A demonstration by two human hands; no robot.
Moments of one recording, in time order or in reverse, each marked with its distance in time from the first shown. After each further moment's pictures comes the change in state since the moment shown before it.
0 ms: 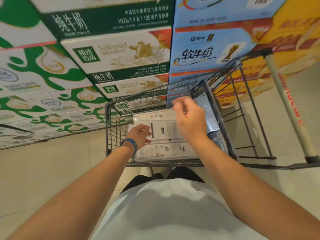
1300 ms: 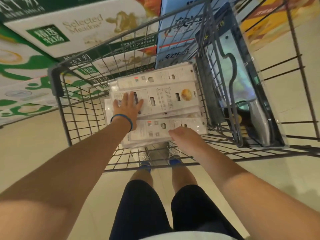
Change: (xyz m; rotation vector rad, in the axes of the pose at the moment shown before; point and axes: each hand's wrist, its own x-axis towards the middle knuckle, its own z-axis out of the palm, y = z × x) left_hand 0.208 -0.117 0.029 1.704 -0.091 0.303; right_hand -0.045 0.190 0.109 -0.372 -0.798 0.663
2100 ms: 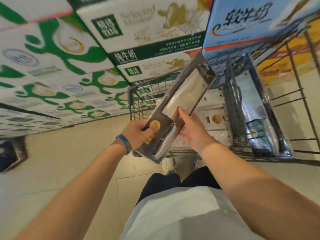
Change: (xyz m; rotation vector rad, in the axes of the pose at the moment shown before) left_hand -0.245 -0.083 -0.100 -1.310 0.241 -0.062; right_hand -0.070 -0.118 -0.004 1.247 -0.016 -0.120
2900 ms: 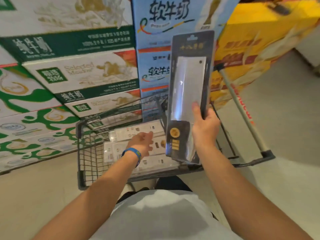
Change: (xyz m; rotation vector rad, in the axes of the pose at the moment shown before) left_hand 0.035 0.153 0.152 -0.397 -0.002 -0.217; right_hand -0.114 -0.144 -0.147 -0.288 0.745 -0.818
